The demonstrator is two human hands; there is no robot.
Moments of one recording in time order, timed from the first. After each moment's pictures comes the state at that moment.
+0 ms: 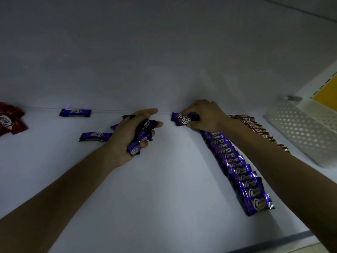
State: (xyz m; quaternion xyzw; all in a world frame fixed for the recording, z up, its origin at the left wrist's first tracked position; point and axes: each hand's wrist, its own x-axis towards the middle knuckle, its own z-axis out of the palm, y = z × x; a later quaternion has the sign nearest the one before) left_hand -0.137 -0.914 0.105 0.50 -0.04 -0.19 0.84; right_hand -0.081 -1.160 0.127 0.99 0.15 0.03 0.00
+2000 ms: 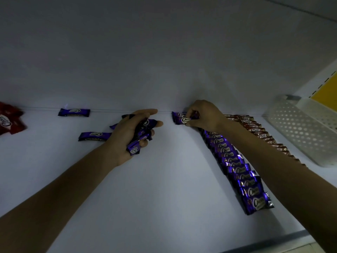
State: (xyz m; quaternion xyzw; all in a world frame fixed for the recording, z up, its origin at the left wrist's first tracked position) left_hand -0.134 -0.914 0.103 0.51 -0.04 -0.19 0.84; right_hand -0.077 -1.165 0.117 0.98 0.16 0.07 -0.11
